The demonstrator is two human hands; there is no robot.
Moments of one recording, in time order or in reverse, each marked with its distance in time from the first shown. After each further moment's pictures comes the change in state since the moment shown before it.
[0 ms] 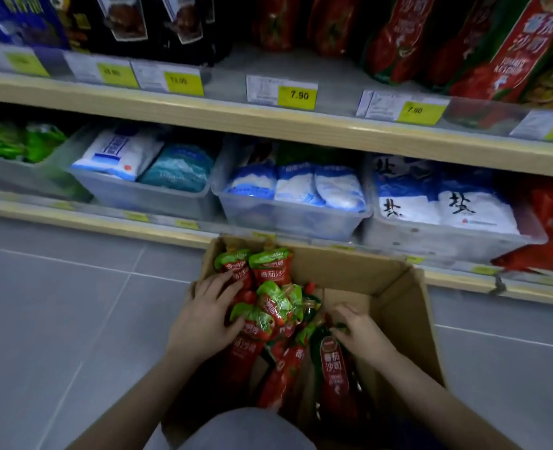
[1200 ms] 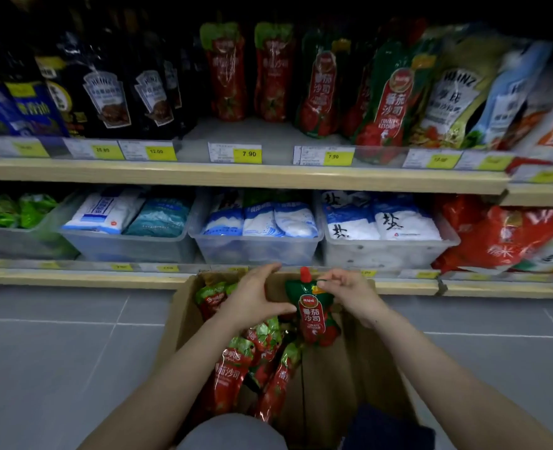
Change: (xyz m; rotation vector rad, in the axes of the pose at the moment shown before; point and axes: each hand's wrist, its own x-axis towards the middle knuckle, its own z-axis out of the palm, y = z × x) left_hand 0.074 0.108 -0.057 -0.501 -0.248 0.011; right_hand -0.035 -0.063 -0.110 0.768 0.236 0.091
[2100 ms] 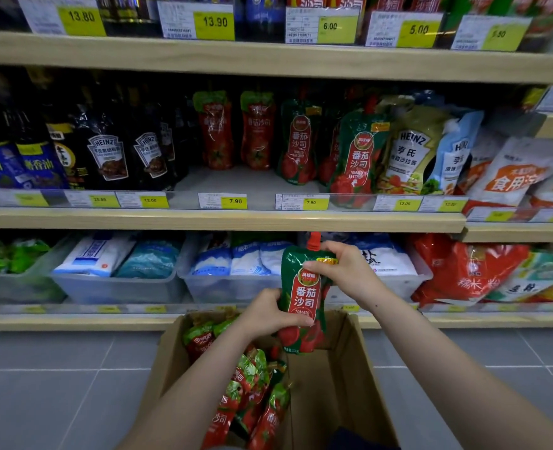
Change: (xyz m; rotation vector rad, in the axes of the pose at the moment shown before) left_hand 0.025 0.067 -0.011 -0.418 -0.182 -0.049; right_hand -0.008 -0.106 -0.040 -0.037 0.085 -0.305
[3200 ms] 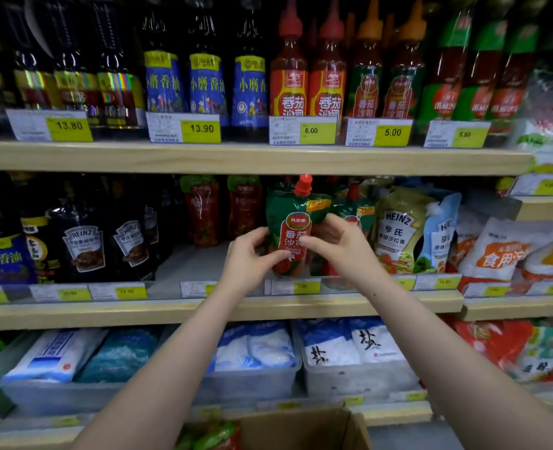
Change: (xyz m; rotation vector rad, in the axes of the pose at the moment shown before) left_hand 0.087 0.149 -0.111 -0.008 0.480 0.631; right_hand 0.091 -0.107 -0.049 0.034 0.151 -0.378
